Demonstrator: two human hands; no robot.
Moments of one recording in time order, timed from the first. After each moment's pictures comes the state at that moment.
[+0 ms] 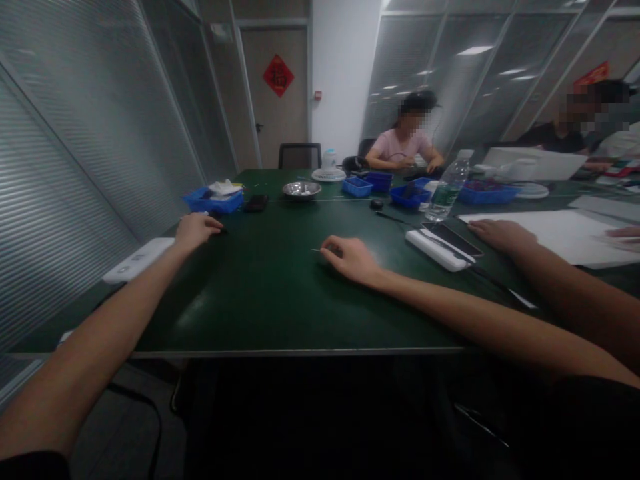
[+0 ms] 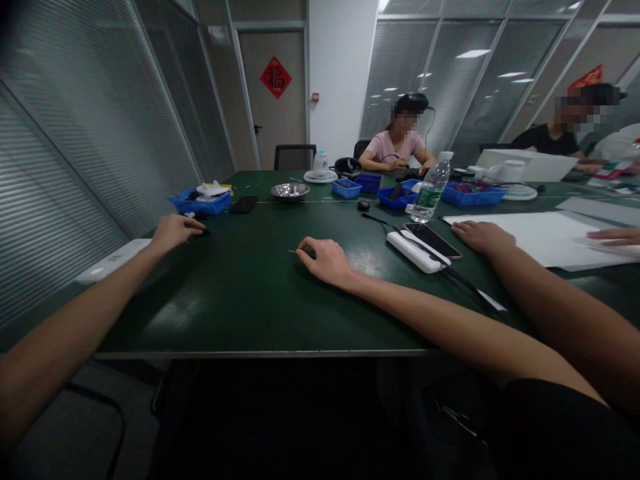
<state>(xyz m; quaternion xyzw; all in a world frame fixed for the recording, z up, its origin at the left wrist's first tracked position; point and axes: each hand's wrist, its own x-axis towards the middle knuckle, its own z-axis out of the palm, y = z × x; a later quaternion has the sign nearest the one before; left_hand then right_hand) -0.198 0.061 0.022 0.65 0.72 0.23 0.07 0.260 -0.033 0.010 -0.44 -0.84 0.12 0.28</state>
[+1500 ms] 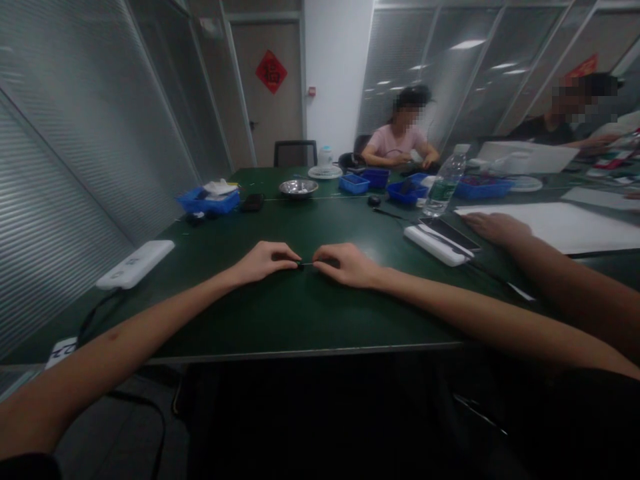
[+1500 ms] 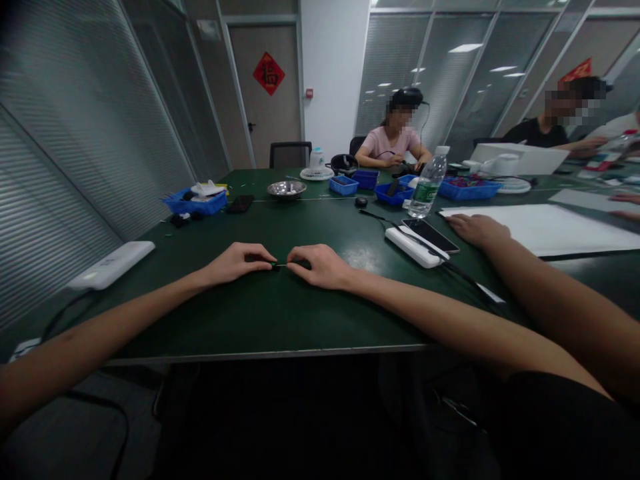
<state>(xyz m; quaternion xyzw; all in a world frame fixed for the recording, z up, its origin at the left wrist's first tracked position) -0.026 -0.021 0.011 0.86 0.33 0.24 0.29 0.260 -0.040 0.009 -0.27 -0.92 0.11 0.27</state>
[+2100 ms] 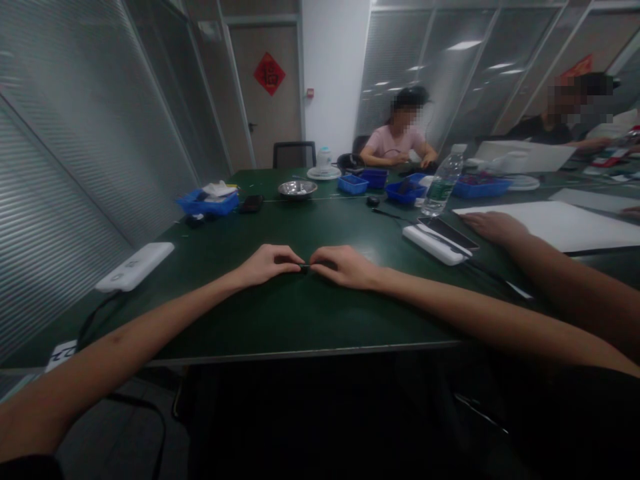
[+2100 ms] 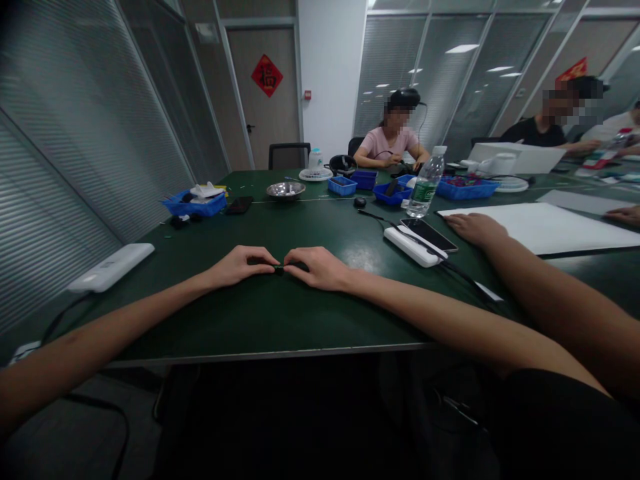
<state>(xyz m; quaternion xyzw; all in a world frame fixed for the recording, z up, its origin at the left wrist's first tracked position) -0.018 -0.026 0.009 0.86 0.32 0.25 0.32 0.257 -0.042 0.010 -0.25 -0.93 0.12 0.25</state>
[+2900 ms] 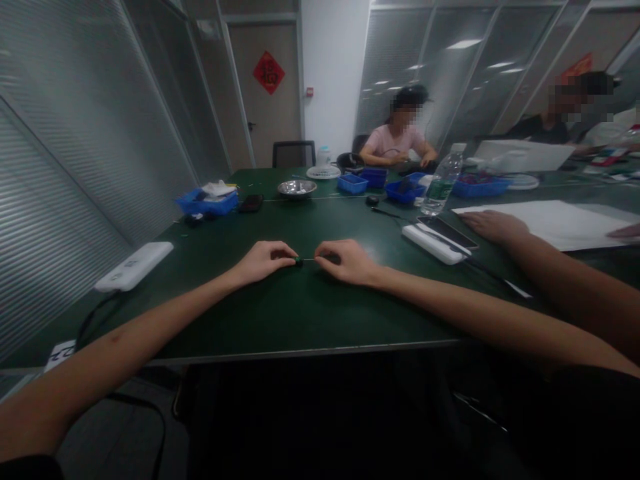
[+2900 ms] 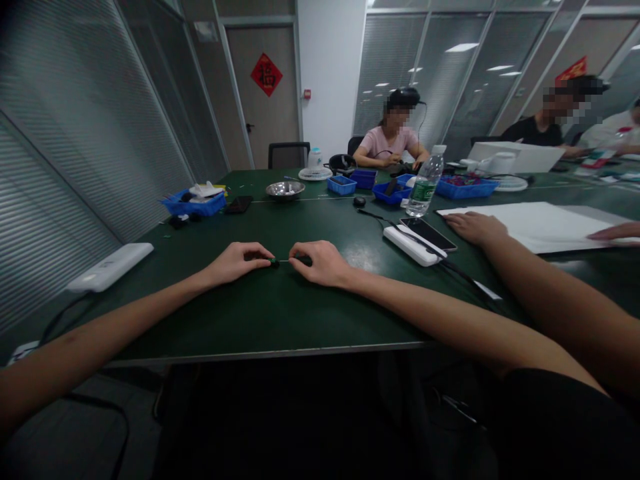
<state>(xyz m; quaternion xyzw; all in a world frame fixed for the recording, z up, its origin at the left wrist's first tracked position) -0.022 -0.022 0.009 0.84 0.40 0.26 0.27 0.259 -0.043 0.012 -0.33 -0.89 0.09 0.28</state>
